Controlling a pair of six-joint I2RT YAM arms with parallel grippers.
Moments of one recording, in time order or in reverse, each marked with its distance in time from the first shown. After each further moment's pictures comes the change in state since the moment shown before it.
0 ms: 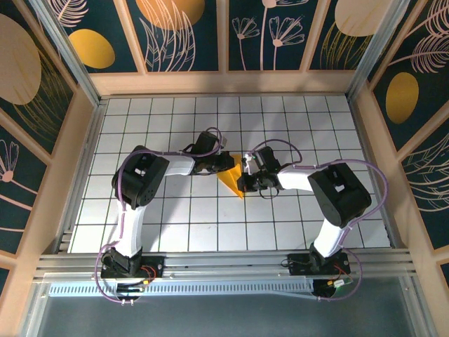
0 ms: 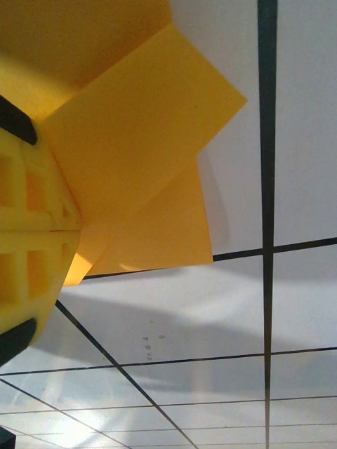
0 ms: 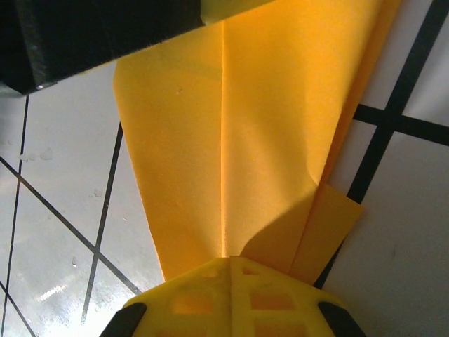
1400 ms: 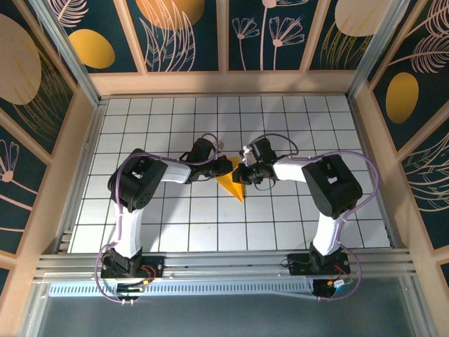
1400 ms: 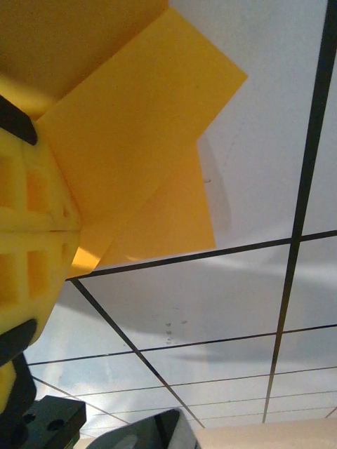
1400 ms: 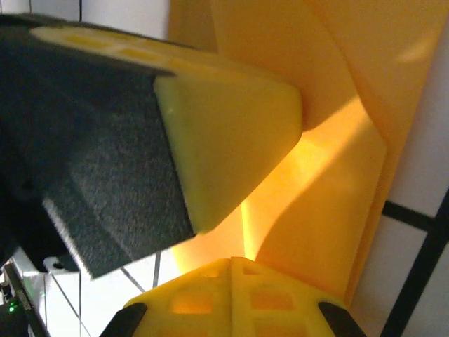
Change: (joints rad) left arm -0.006 -0.048 -0.158 0.199 0.008 -0.043; right arm -0.025 0.105 0.144 -0.009 -0.116 0.132
